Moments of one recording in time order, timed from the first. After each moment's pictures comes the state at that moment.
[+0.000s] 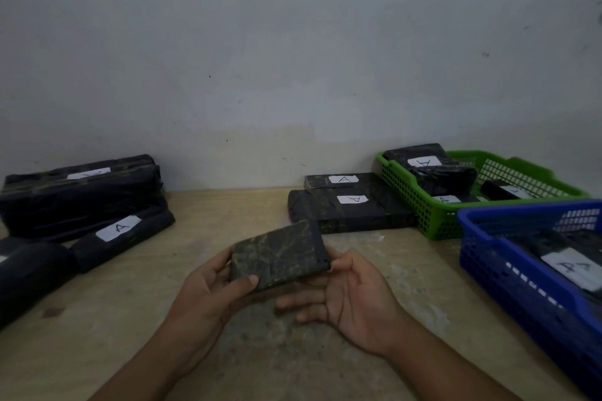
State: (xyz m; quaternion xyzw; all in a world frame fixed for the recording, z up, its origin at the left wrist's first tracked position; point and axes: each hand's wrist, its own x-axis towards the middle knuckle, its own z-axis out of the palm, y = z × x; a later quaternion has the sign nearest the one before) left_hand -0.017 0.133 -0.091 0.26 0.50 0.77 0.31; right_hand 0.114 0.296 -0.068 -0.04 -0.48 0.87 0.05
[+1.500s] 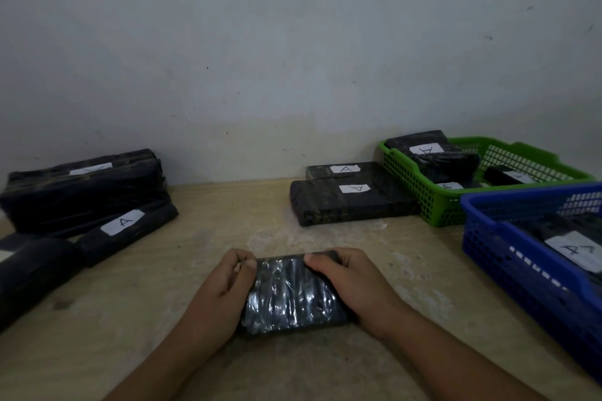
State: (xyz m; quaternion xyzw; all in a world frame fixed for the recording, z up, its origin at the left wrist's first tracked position) left_hand 0.004 0.127 -0.081 0.36 0.72 0.58 0.13; right_hand 0.112 0.290 -0.073 -0.21 -0.73 0.63 0.17
